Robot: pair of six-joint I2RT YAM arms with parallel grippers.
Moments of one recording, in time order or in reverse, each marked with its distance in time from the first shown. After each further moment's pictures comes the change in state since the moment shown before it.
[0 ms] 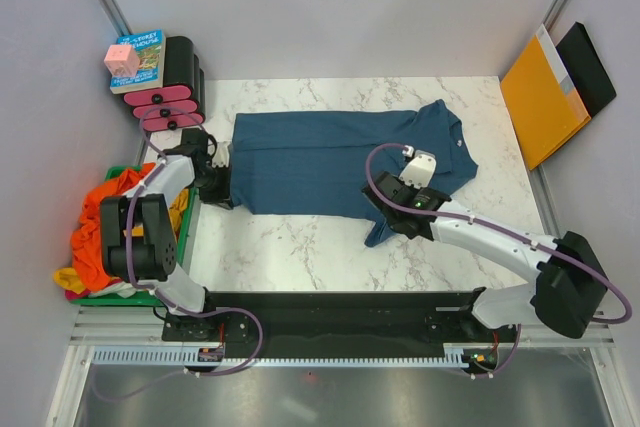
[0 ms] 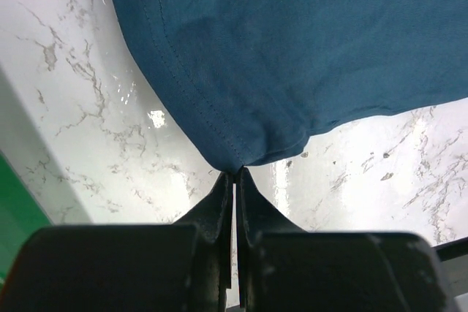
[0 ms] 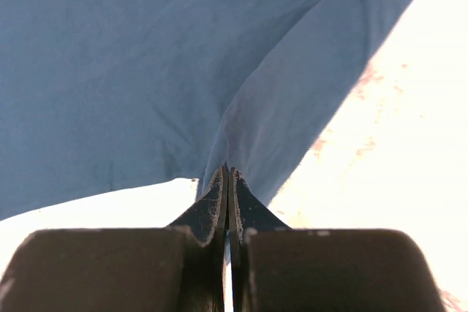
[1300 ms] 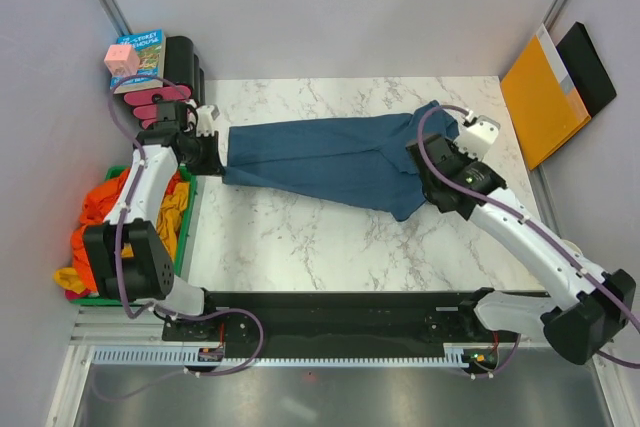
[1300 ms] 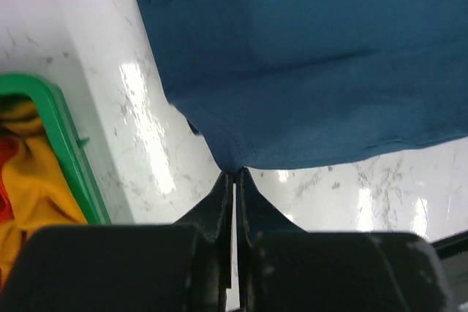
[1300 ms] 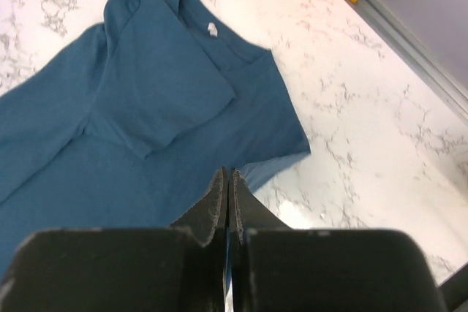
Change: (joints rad) left arm 0.040 -0.154 0.189 -0.102 0.065 0.016; right arm -0.225 -0.166 0.203 -0.249 0.228 -0.082
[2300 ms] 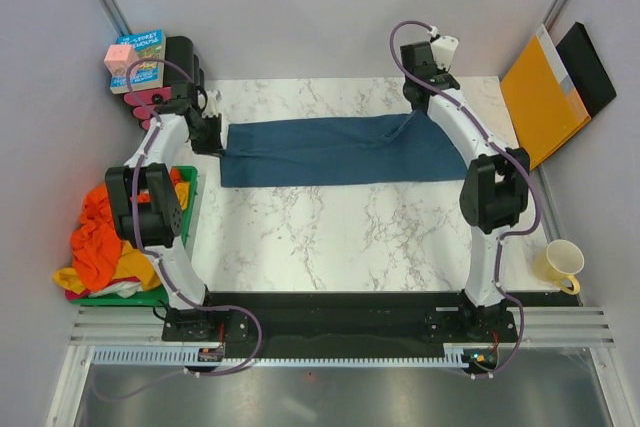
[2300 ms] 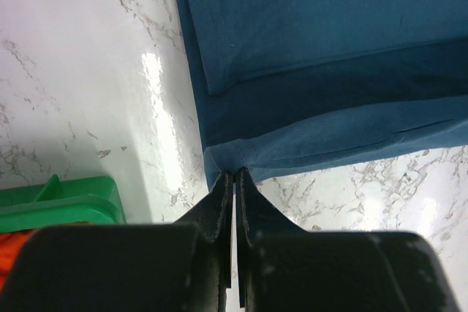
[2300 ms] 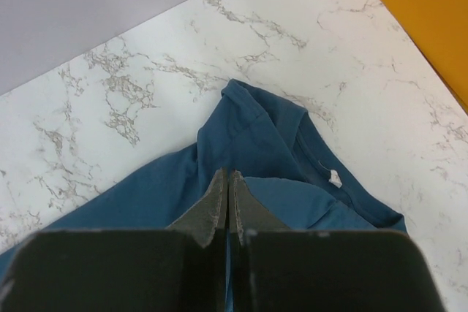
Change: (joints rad) left arm 0.000 0.397 0.288 0.075 -0.102 -0.037; right arm -0.339 0.874 0.788 0.359 -0.282 -0.473
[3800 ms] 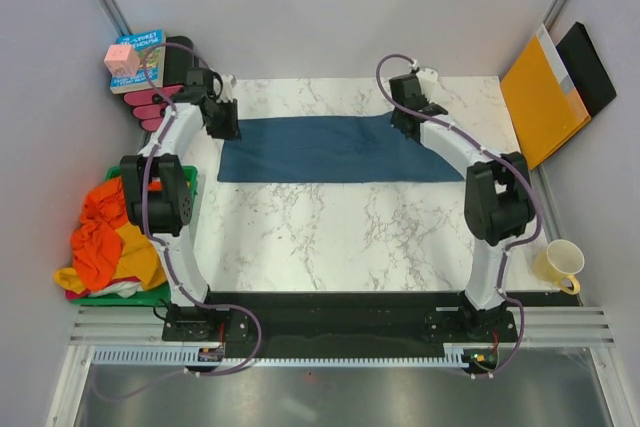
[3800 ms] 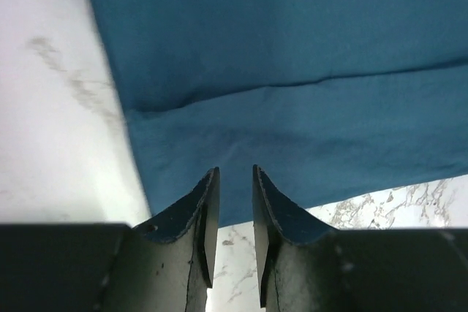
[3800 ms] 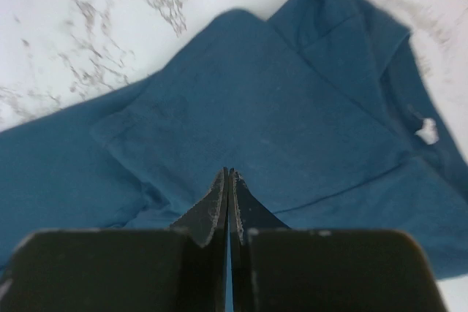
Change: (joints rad) left arm -0.063 0.106 0.174 0.046 0.010 -0.027; right arm 0.060 -0.115 -0.359 0.216 -0.208 0.023
